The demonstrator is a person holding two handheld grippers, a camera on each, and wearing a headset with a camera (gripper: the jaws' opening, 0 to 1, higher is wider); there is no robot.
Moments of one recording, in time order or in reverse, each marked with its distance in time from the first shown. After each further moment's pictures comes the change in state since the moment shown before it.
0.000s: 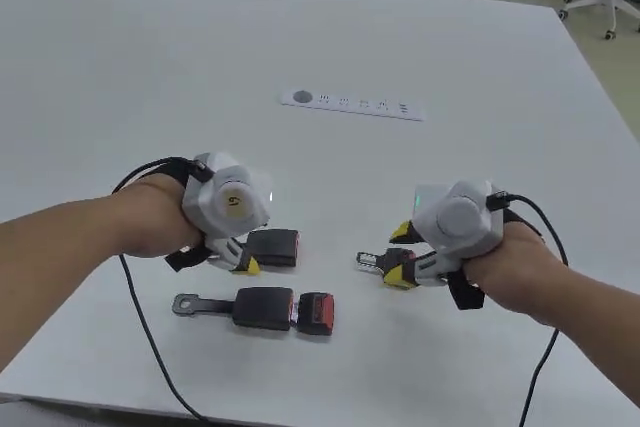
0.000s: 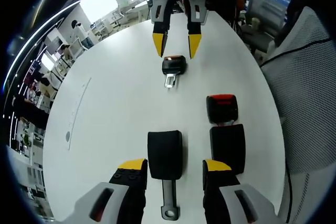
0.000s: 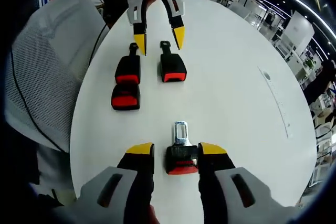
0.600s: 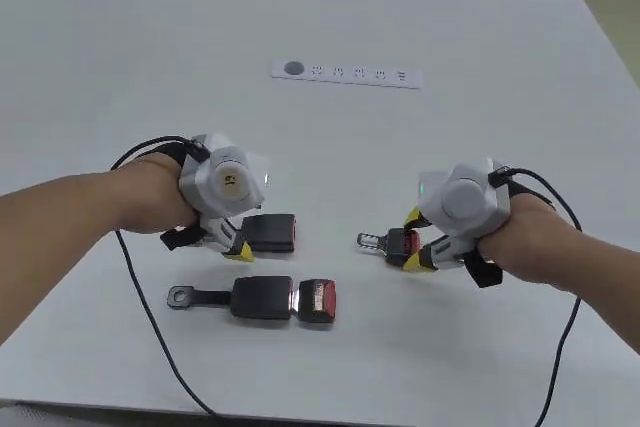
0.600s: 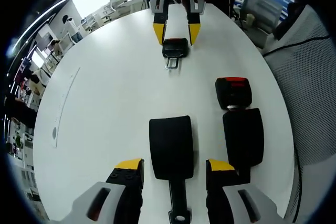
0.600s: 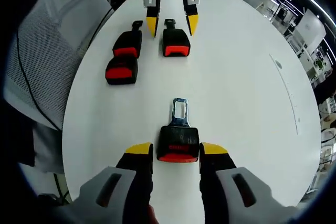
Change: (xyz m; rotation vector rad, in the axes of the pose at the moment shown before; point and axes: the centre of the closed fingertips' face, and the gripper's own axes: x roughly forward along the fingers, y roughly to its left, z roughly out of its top) left arm 0.027 0.011 -0.022 -0.005 0.049 -0.100; right arm 0.016 -0.001 -0.029 -0.040 0.100 0.088
